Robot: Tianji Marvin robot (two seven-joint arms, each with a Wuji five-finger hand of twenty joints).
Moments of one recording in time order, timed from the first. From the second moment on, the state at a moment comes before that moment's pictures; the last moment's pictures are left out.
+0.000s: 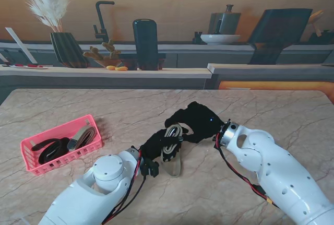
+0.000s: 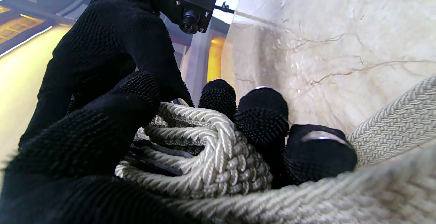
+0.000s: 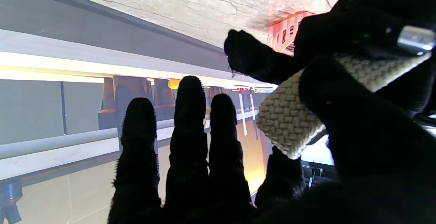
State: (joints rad) left arm 1.39 -1.24 -0.94 -1.46 -0.50 0.10 -0.15; right arm -1.28 -1.04 1.05 -1.40 -1.10 -0.59 -0.28; left_hand 0.67 -0.57 0.74 -0.08 0.40 0.14 0.52 0.35 1.05 0.11 0.95 0.83 1.21 0.19 1.23 0.78 1.01 0.28 1.72 0.47; right_hand 0.52 -0.64 0.87 -0.08 0.30 -0.39 0.73 0.53 0.67 -0.01 0.53 0.38 0.73 0.00 0.53 0.62 0.39 0.20 0.78 0.69
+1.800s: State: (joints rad) left arm 1.47 -1.24 -0.97 -1.56 -0.38 -0.03 -0.01; right arm -1.38 -1.05 1.28 -1.64 -1.31 -0.34 -0.59; left_hand 0.78 -0.46 0.48 -0.08 0.40 0.11 0.37 0.36 0.65 0.19 0.34 0.46 0.58 0.29 0.48 0.57 0.25 0.34 0.93 0.48; right_hand 0.61 -0.75 0.82 -0.23 0.75 -0.25 0.88 0.18 1.14 0.02 0.74 0.40 0.94 0.04 0.87 0.75 0.46 0.22 0.94 0.61
